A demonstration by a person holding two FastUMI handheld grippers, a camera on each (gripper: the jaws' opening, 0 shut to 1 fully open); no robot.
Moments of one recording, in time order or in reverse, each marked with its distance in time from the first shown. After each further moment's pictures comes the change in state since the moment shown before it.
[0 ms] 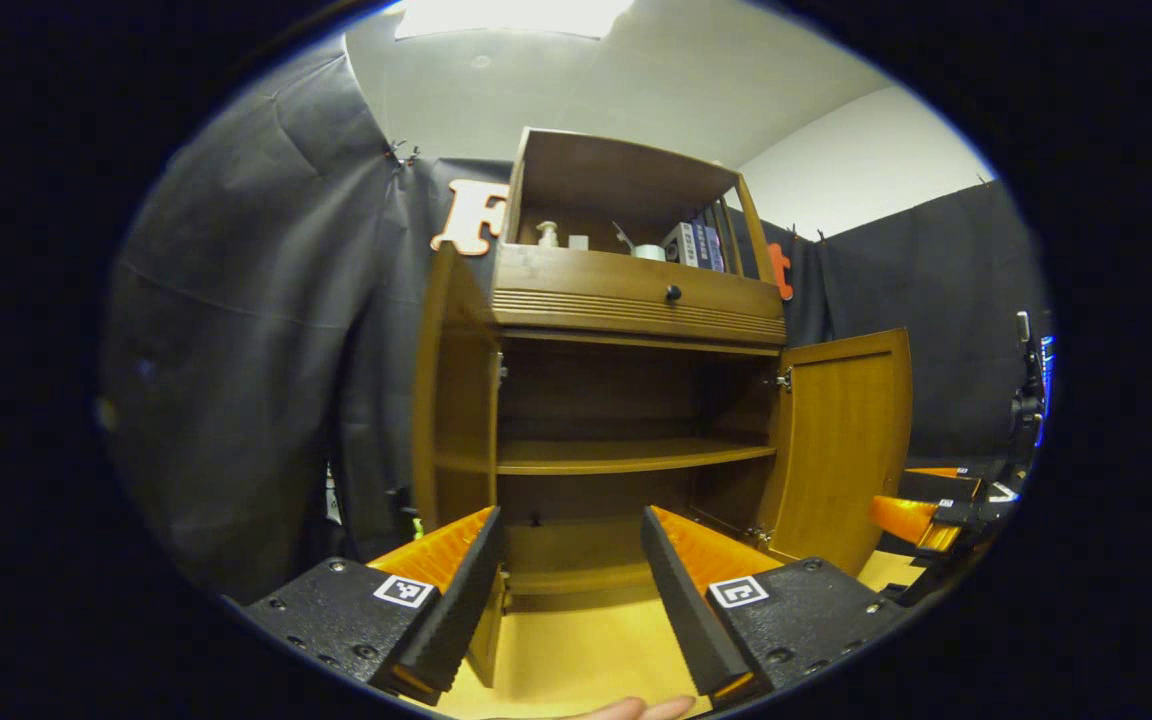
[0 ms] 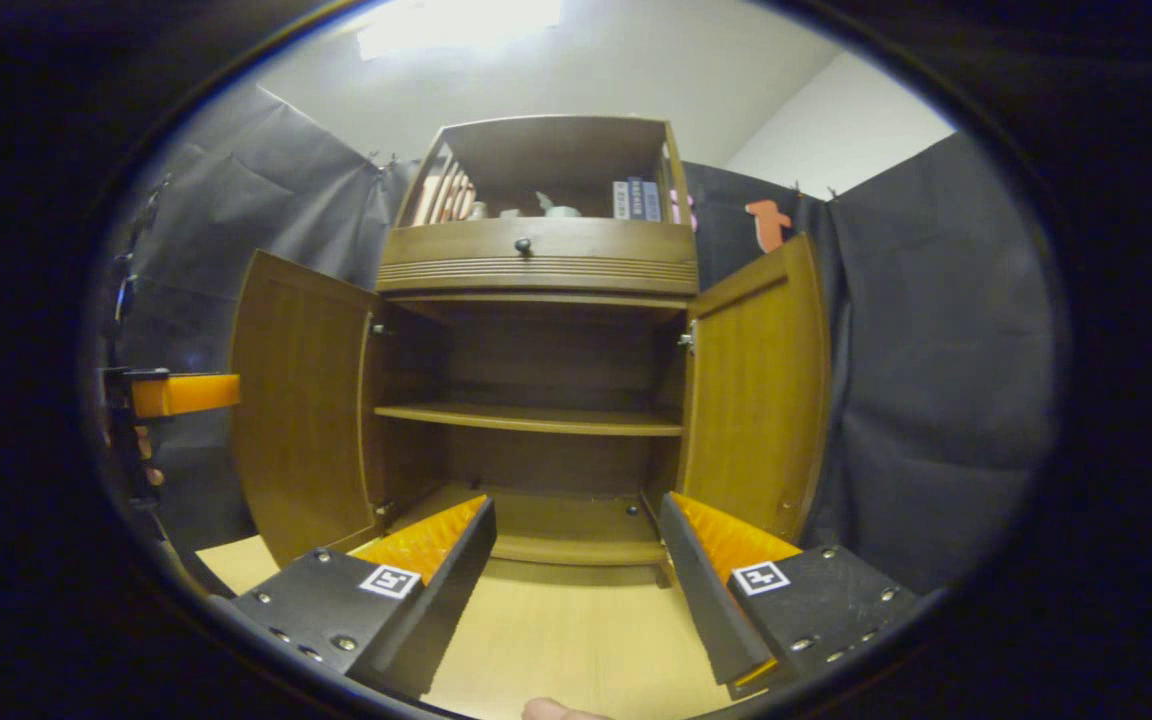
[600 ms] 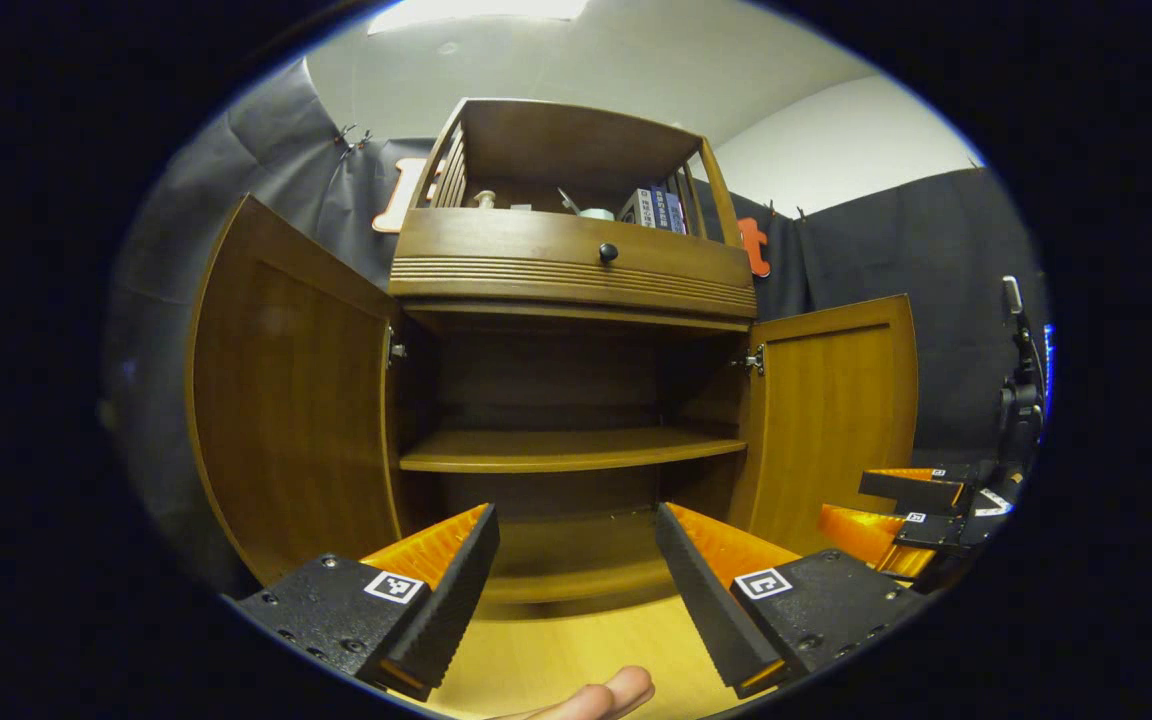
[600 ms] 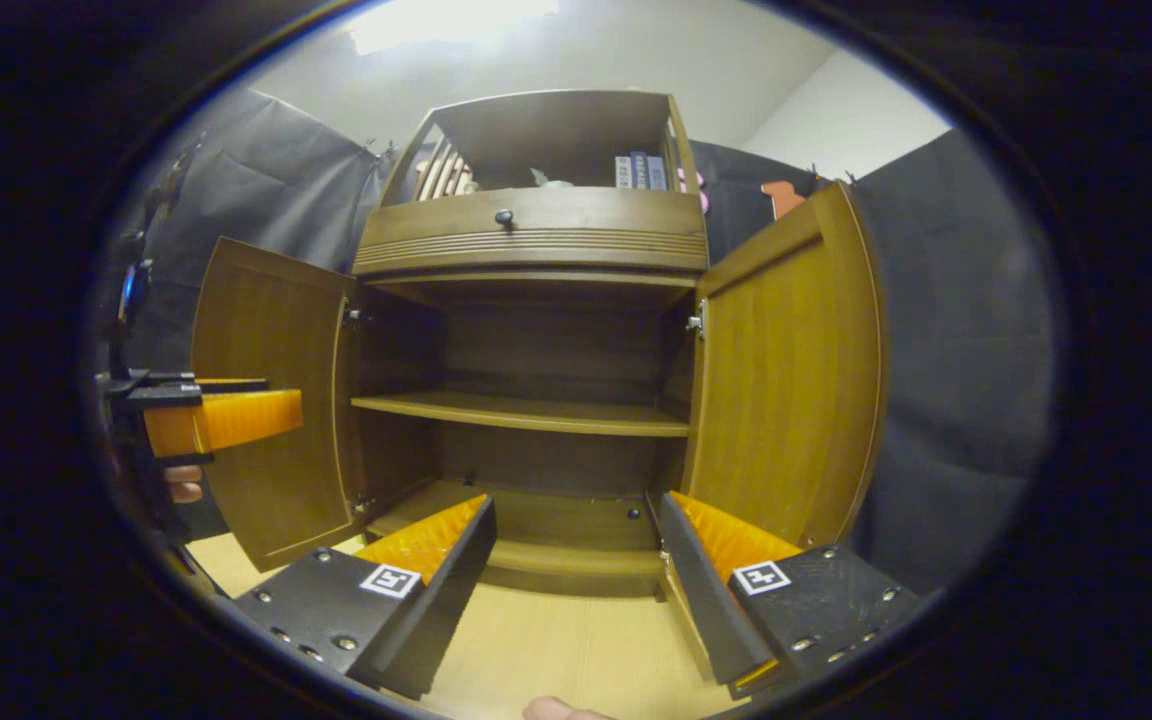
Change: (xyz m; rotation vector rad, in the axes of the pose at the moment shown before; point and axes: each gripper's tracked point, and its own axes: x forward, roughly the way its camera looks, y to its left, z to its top) left arm 0.065 -0.082 -0.024 -0.007 0.024 -0.053; right arm 0.056 -0.043 -0.006 0.010 0.025 -0.005
